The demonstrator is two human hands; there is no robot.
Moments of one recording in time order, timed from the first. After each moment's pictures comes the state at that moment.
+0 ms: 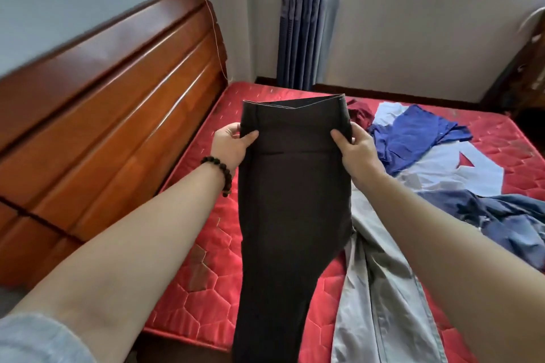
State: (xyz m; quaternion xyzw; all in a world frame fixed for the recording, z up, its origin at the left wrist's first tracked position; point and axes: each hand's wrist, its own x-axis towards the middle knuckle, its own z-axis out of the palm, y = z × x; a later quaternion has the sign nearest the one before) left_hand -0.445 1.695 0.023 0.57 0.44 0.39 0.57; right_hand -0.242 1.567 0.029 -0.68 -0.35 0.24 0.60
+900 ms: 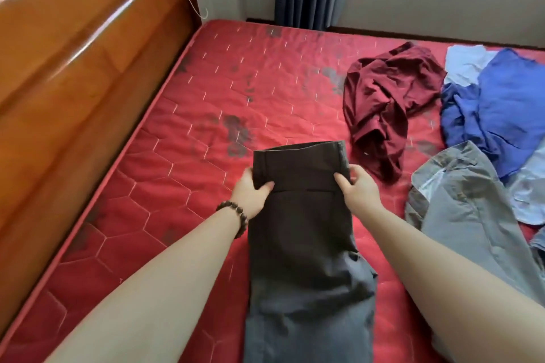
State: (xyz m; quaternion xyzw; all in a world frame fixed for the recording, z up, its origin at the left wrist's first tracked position) left_hand -0.317 1.980 -0.397 0.67 0.53 0.14 0.50; right_hand -0.115 1.863 -0.401 -0.85 -0.28 0.26 0.36
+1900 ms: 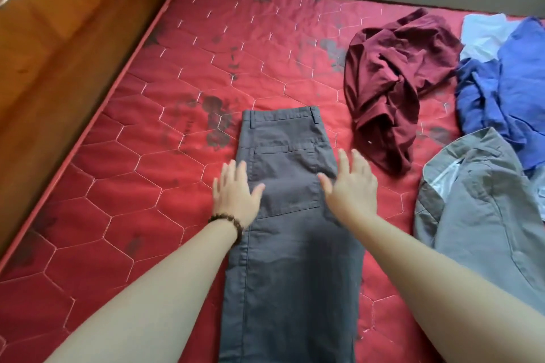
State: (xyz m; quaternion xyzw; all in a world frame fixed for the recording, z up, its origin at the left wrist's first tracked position) left_hand -0.292 1.994 -0.474 0.80 0.54 0.05 0.24; right_hand -0.104 1.886 -0.462 -0.91 -0.41 0.05 0.08
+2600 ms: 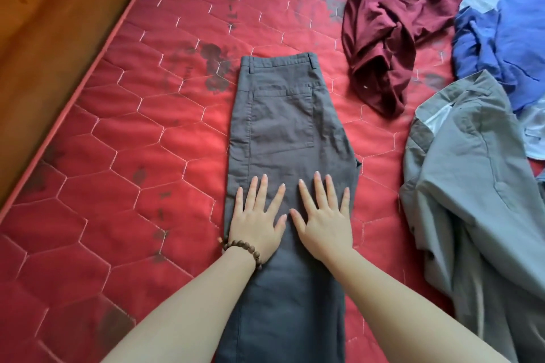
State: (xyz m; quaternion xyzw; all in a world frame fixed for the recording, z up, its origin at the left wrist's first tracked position) left_hand -0.358 1.822 -0.537 0.92 0.39 -0.07 0.07; right_hand -0.222 1.741 -0.530 -0.85 -0.52 0.09 0.00
